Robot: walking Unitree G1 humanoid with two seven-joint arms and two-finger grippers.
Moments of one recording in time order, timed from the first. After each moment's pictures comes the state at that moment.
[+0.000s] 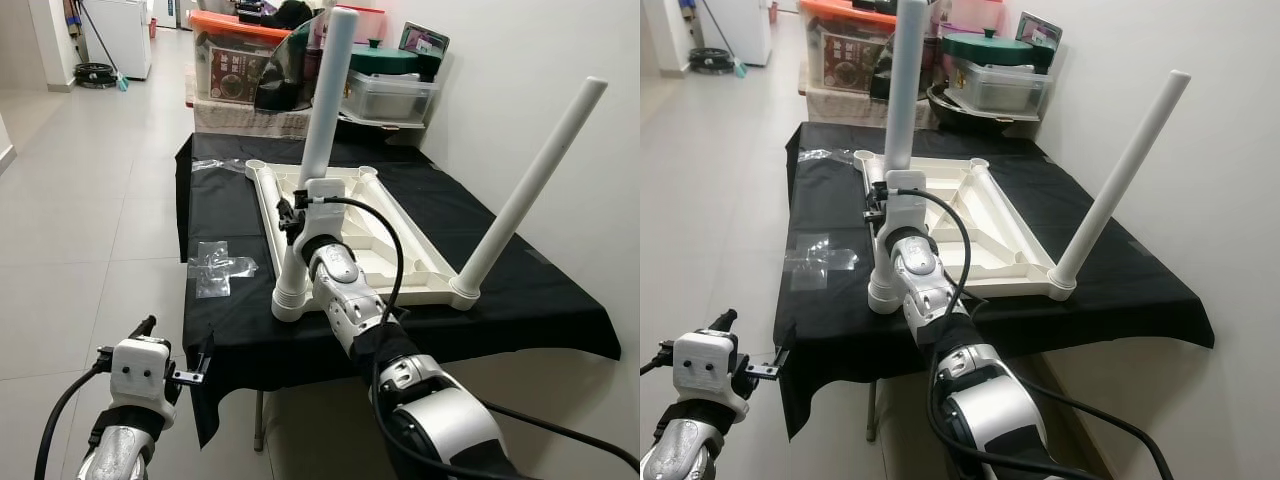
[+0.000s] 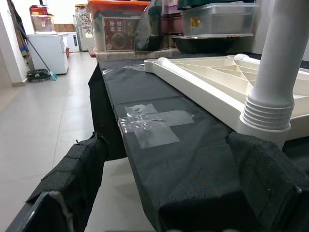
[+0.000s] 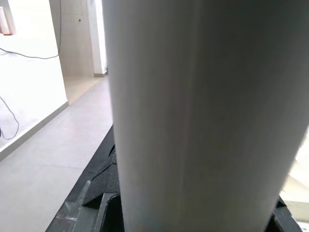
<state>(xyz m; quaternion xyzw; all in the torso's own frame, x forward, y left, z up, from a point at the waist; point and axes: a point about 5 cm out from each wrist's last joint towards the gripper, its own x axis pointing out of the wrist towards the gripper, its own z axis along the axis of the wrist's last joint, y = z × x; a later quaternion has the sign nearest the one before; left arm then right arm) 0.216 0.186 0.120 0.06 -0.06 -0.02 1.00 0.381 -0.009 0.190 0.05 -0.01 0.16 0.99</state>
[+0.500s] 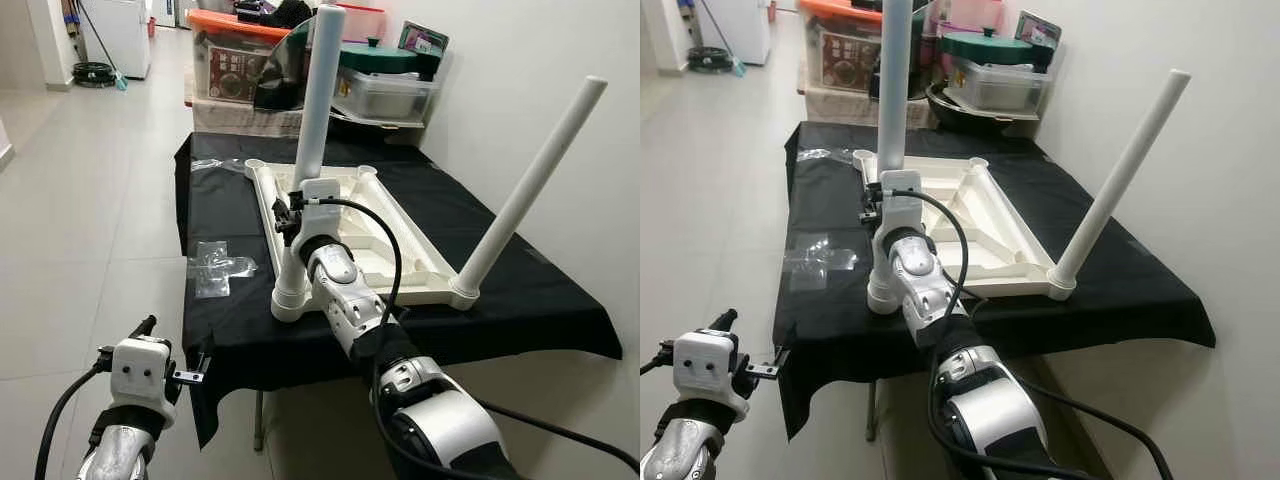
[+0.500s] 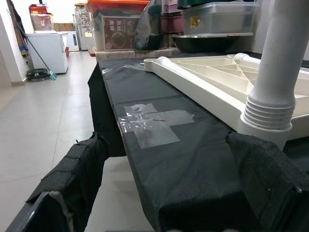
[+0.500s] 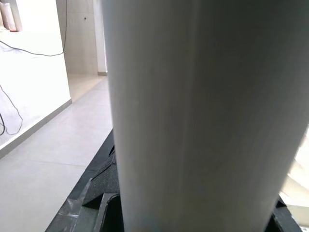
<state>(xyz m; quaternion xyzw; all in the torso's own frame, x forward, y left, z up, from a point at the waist) 0.218 0.186 0.119 0.06 -0.06 -0.02 1.00 0.379 -0.009 0.190 0.04 -0.01 0.17 0.99</state>
